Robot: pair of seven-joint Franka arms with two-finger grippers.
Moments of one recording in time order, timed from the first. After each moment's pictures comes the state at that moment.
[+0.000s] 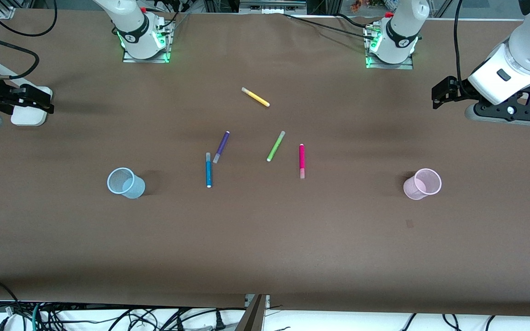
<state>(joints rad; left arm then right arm) -0.07 0.04 -0.10 -1.54 0.02 1.46 -0.06 0.03 0.07 -0.03 -1.54 -0.02 1.49 -0.05</state>
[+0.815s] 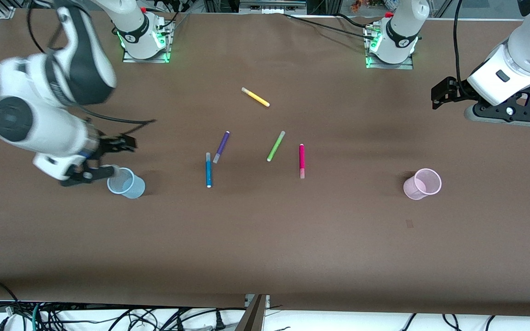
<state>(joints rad) -0.07 0.04 -0.10 -1.54 0.02 1.46 -0.06 0.25 0.37 -0.01 -1.54 -0.01 1.71 0.01</state>
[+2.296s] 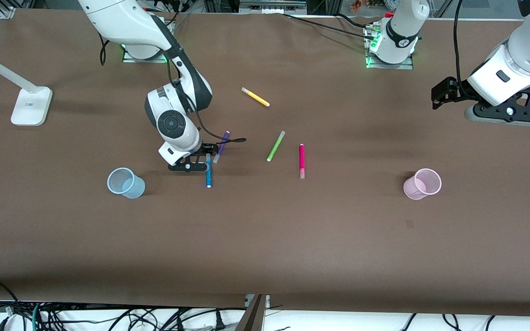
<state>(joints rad) -0.07 0.04 -0.10 -1.54 0.02 1.46 -0.06 0.51 0.52 0.00 -1.99 0.04 2.37 0.48</state>
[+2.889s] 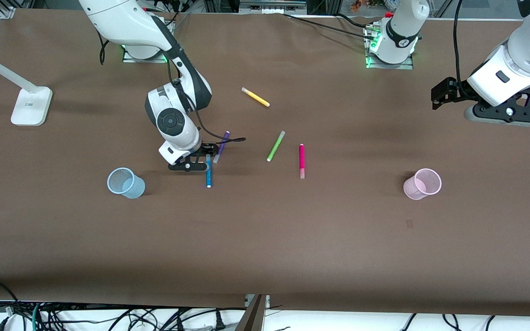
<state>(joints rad) -0.07 0.04 -0.10 -1.54 0.02 1.46 -0.06 0.51 0.52 0.00 -2.02 0.04 2.43 0.47</state>
